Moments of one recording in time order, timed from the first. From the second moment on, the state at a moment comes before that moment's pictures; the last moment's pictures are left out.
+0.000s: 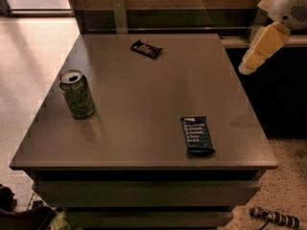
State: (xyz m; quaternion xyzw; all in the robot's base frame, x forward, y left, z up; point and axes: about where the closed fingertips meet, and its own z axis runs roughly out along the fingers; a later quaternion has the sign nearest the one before) arm 0.566 -0.231 0.993 -0.54 0.79 -0.03 0.28
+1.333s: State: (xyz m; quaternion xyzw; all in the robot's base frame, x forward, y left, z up) arm 0.729 -0.167 0.927 -0.37 0.73 0.23 0.53
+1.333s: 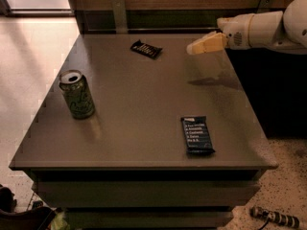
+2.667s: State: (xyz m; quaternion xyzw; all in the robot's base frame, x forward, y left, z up) arm 0.812 -0.125 0.896 -0.40 0.71 0.21 0.53
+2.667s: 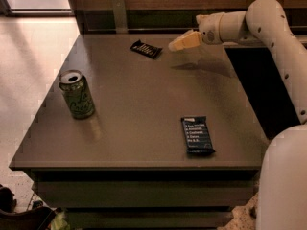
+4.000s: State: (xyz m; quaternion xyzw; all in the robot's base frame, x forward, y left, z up) arm 0.839 -0.035 0.853 -0.43 0.70 0.25 0.51
